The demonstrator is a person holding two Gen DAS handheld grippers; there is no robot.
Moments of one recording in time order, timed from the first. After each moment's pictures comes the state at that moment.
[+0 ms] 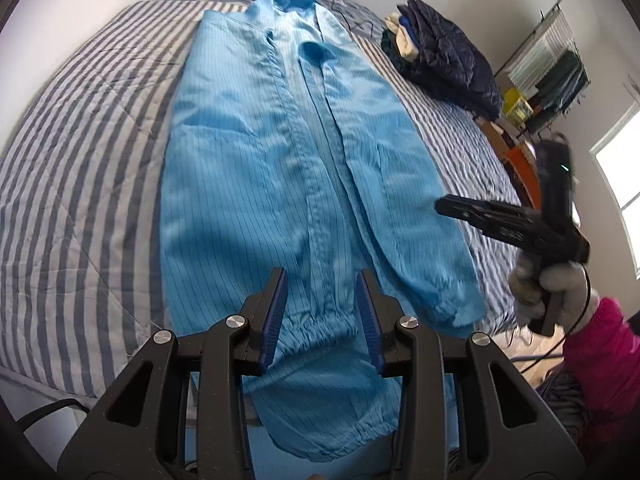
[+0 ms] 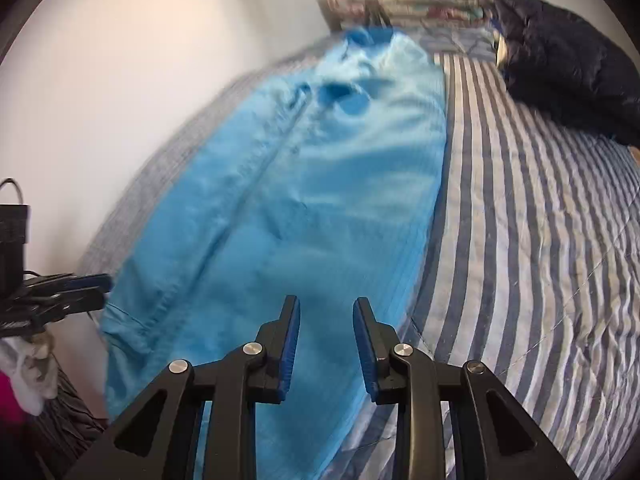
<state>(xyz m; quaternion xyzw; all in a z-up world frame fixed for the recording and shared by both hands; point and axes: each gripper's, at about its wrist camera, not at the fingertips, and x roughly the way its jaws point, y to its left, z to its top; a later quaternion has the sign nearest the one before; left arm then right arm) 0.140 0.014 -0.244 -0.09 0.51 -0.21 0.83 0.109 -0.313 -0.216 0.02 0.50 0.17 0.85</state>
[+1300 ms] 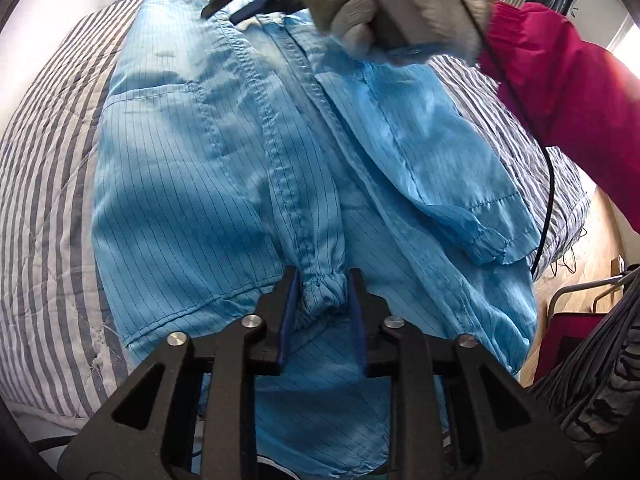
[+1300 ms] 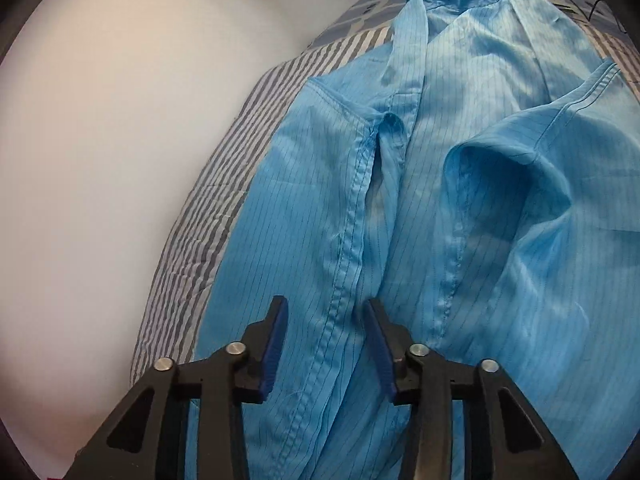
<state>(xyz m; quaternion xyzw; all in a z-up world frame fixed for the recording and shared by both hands) 0.137 -0.035 -0.291 0.03 0.55 -0.23 0.80 0.355 -0.188 -0.252 0.14 0.54 0.30 0.77</state>
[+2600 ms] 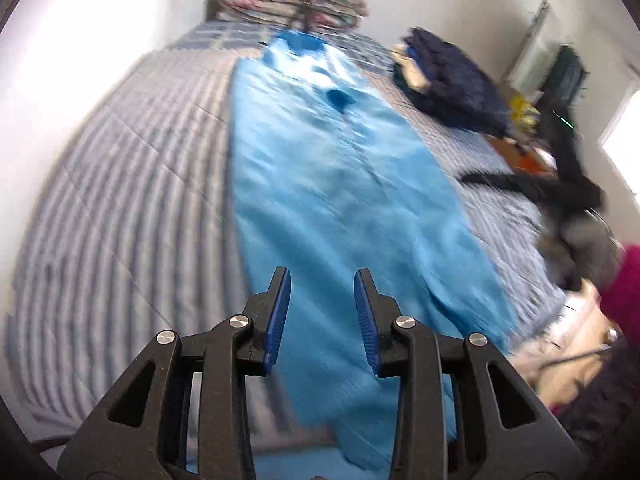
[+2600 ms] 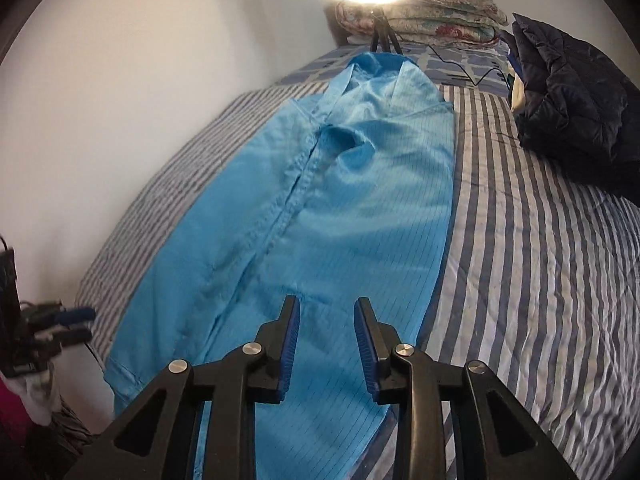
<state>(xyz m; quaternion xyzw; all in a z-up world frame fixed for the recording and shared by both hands) 0.160 0.057 -0.216 -0.06 0.44 -0.18 0.88 0.160 -0.300 -0.181 0.01 0.48 0.18 0.86</state>
